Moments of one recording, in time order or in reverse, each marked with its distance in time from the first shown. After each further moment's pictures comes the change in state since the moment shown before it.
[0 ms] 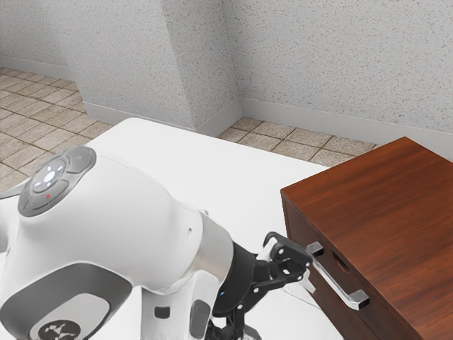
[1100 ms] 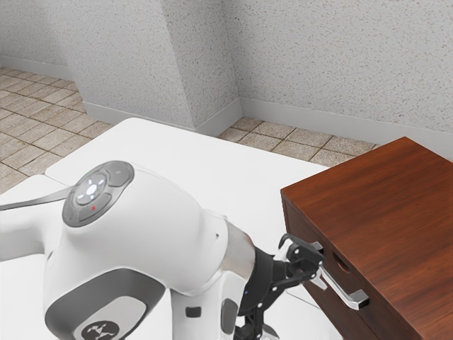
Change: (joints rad) arm 0.008 0.082 0.011 -0.002 0.013 0.096 -0.033
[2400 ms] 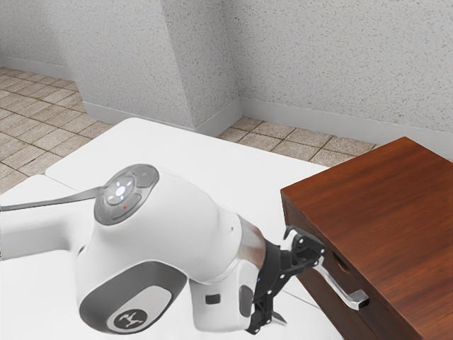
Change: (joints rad) arm 0.021 0.084 0.040 0.004 0.029 0.093 -0.015
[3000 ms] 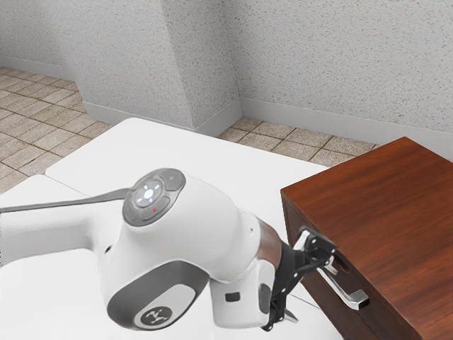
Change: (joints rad) arm 0.004 0.080 0.014 0.029 0.007 0.040 -0.001
